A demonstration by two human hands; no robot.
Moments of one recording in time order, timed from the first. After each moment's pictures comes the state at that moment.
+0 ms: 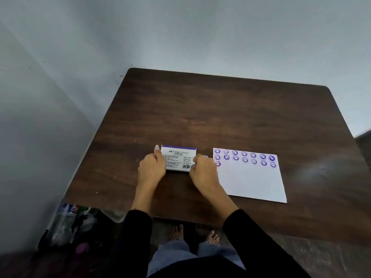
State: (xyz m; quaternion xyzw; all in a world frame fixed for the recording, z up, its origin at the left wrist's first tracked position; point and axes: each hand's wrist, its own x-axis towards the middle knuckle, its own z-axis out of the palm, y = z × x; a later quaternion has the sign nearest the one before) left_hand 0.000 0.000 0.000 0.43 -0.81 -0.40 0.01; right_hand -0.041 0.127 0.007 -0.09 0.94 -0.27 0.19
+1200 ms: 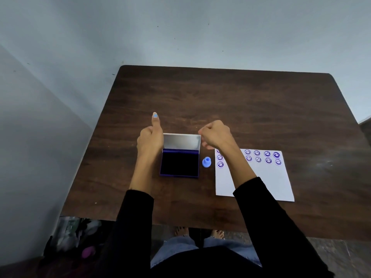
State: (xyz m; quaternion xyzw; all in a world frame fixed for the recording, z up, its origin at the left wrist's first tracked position) left_hand -0.062 -0.025 0.033 0.43 -0.75 -0.50 0.05; right_hand -0.130 0.122 0.052 0.03 0.88 -0.40 0.27
